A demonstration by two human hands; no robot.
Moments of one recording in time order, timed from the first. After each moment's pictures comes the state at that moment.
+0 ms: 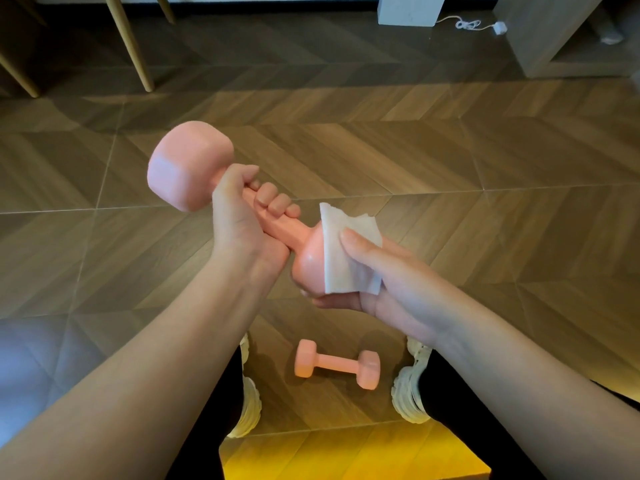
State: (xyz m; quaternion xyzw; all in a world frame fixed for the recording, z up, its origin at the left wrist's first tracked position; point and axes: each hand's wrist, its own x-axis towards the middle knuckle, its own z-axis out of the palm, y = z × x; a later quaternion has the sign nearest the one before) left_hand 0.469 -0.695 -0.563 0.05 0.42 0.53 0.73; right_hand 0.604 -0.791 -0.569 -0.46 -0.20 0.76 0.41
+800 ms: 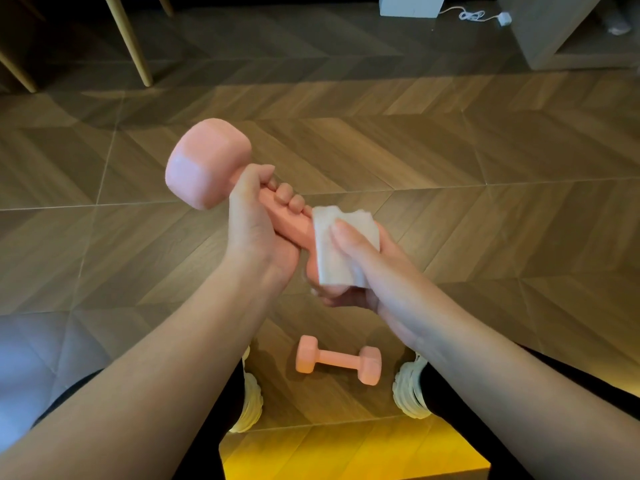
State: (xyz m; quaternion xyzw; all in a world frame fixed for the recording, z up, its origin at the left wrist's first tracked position) left_hand 0.476 -0.702 -0.571 0.07 0.42 0.51 0.75; right_hand 0.591 -0.793 -0.581 -0.56 -0.25 0.67 0.43
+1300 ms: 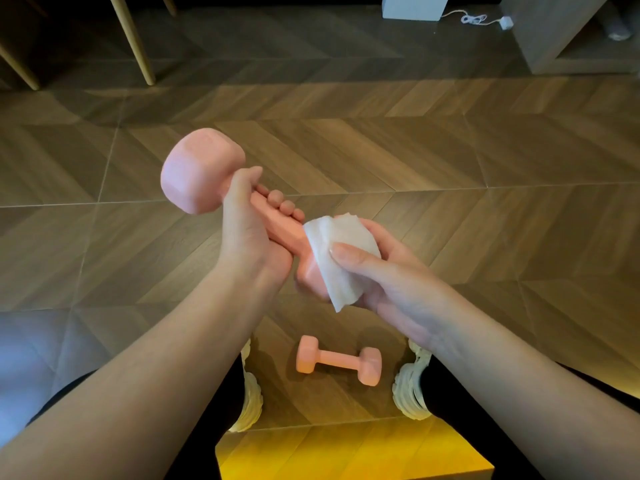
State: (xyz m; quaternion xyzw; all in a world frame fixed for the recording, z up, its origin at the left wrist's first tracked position) left_hand 0.467 -0.702 -0.574 0.04 0.45 0.52 0.72; right_hand 0.598 -0.792 -0.585 -0.51 -0.21 0.71 0.45
